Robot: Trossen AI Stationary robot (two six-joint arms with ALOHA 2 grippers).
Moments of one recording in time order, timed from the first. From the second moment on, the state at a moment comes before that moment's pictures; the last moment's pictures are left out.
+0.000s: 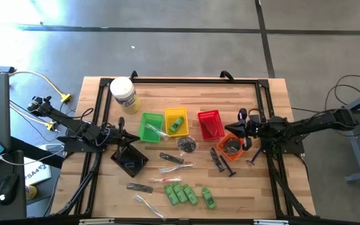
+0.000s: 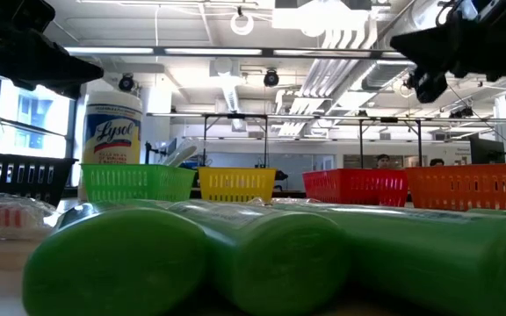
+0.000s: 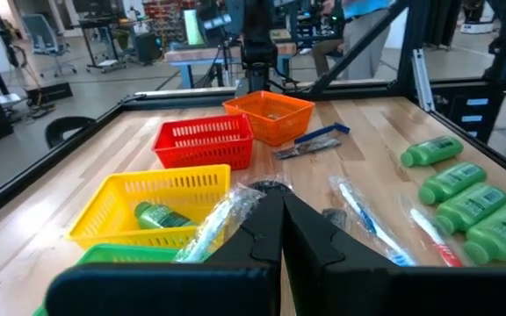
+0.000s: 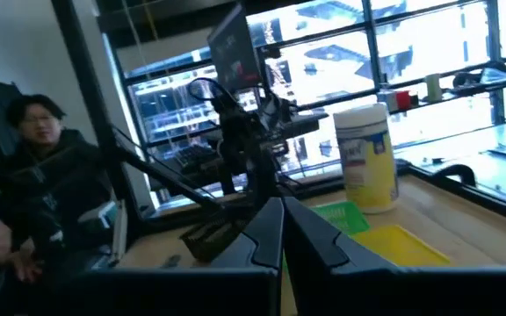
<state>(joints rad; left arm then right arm) -0.46 0.30 0.08 0.15 -0.50 0.00 0.09 0.59 0.03 0.75 0.15 0.21</state>
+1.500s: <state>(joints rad) -0.46 0.30 0.08 0.18 -0.44 -0.06 0.10 0.42 0.01 0.63 0.05 0.15</state>
